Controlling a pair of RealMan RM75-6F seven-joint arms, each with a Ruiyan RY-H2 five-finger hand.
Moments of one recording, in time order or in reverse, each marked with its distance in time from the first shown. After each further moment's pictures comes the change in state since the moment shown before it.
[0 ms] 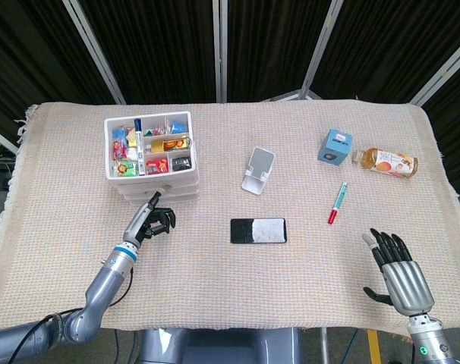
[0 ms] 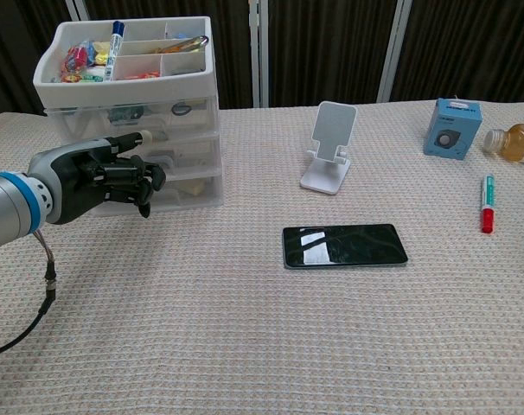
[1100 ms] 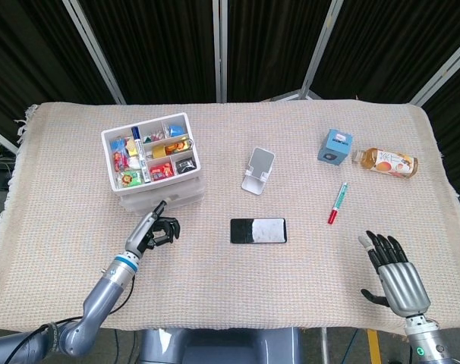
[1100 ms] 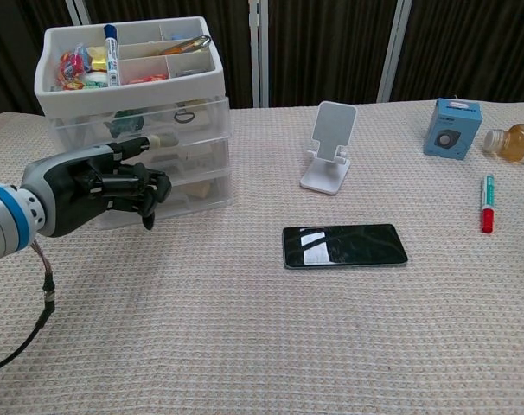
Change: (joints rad) left arm 0.043 0.017 0.054 -0.061 0.128 0.025 -0.036; right arm 0.002 -0.011 -0.008 0.000 -0.002 -0.012 -0.025
